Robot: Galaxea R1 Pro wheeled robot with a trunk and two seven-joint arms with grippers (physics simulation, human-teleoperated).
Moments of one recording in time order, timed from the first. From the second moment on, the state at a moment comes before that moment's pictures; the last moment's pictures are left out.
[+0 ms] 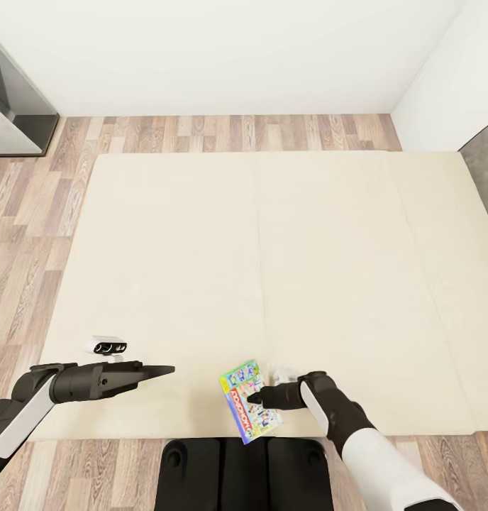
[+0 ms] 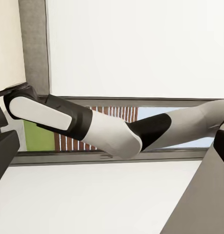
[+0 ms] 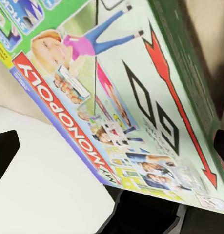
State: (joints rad) left arm -0.46 0.53 -0.26 -1.35 0.89 0.86 -1.38; right arm -0.70 0.10 0.15 -0.60 -0.16 0.73 0.37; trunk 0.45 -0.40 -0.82
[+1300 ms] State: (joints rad) left arm -0.46 0.53 -0.26 -1.35 0.89 0.86 -1.38; right arm -0.70 0.11 0.14 -0.55 -0.16 0.67 0.42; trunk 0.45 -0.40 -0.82
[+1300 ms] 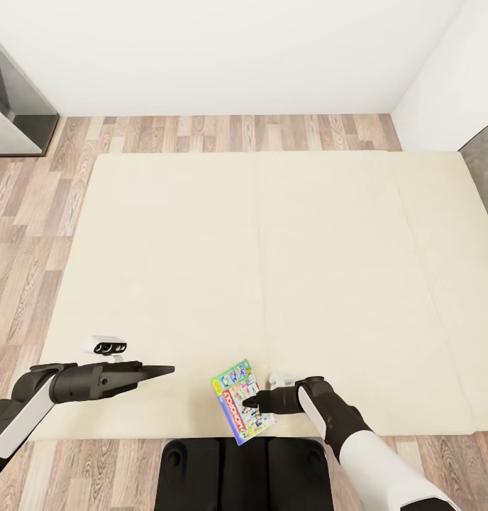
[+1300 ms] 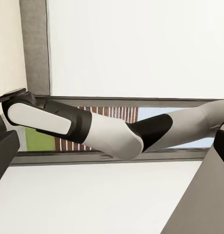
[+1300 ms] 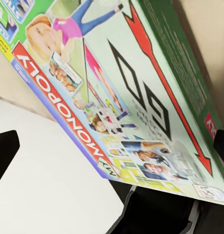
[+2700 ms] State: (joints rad) left arm -0.46 0.53 -0.26 -1.35 0.89 0.86 -1.38; right arm -0.70 0.14 0.14 -0.55 -0.15 0.66 0.42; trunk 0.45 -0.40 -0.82
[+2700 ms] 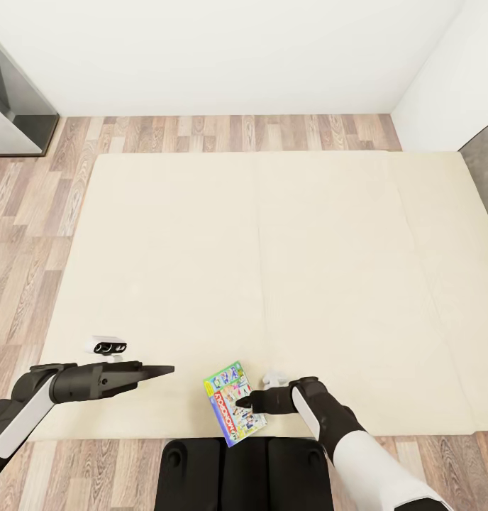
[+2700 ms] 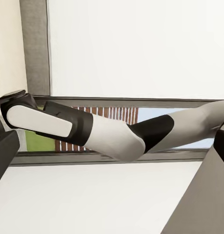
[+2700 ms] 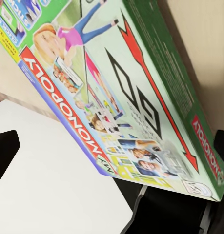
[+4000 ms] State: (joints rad) left arm -0.46 0.53 -0.26 -1.35 0.89 0.86 -1.38; right arm -0.70 0.14 0.14 -0.55 -0.15 0.66 0.42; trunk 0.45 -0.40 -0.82
